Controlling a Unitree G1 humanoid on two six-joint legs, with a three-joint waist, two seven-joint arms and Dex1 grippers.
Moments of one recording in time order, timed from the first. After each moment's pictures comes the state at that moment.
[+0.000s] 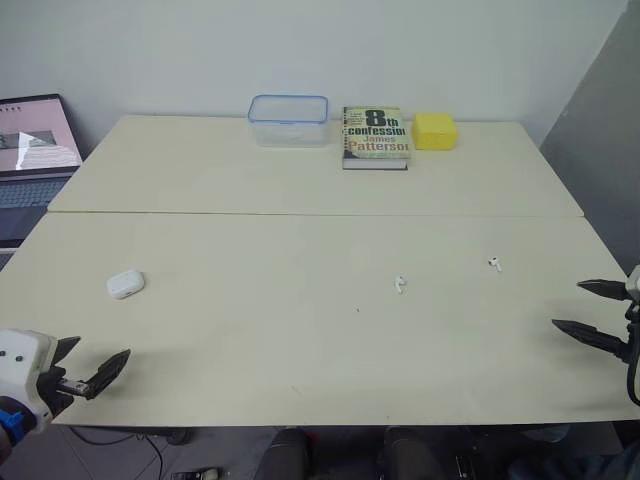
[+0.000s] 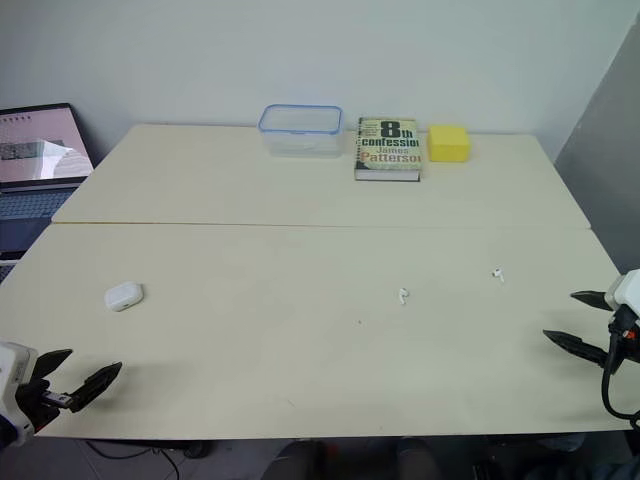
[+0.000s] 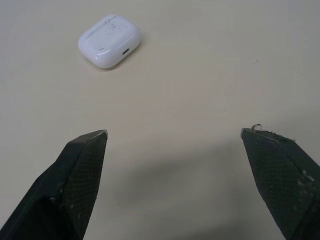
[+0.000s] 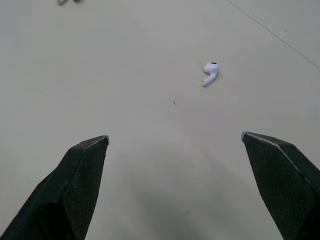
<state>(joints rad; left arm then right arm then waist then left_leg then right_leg) 0.45 0.73 0.69 -0.11 -0.44 0.32 -0.76 0.17 -1.04 -0.52 -0.02 0.38 0.29 1.14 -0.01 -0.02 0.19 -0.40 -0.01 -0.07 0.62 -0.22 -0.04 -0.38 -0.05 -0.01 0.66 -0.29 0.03</state>
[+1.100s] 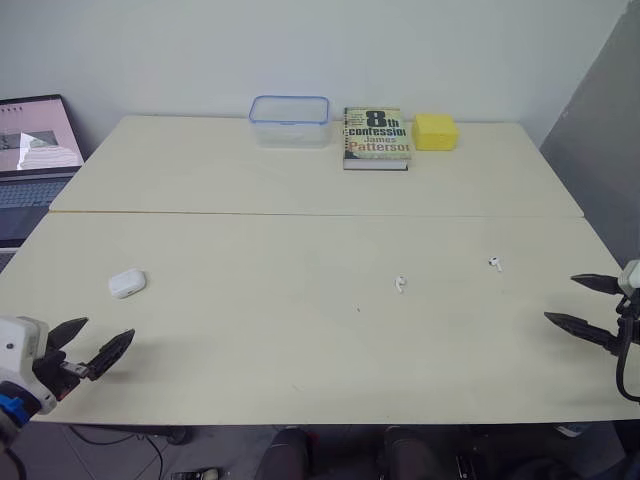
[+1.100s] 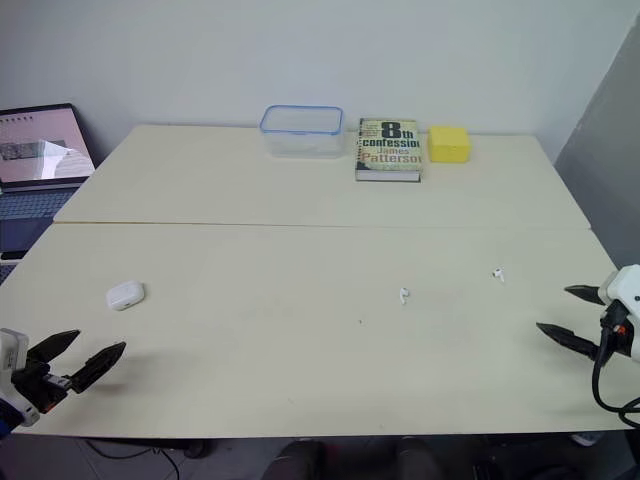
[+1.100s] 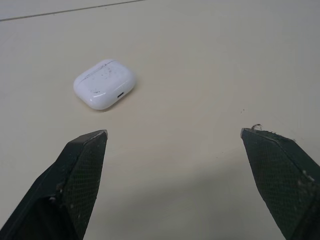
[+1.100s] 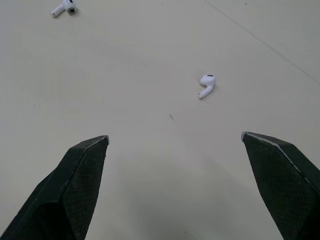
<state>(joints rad) 0.30 0.69 0.70 0.00 -0.51 0.28 -0.81 0.10 -1.01 -0.48 0.02 0.36 0.25 1.11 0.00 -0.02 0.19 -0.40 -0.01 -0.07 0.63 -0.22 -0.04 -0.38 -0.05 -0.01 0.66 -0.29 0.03</state>
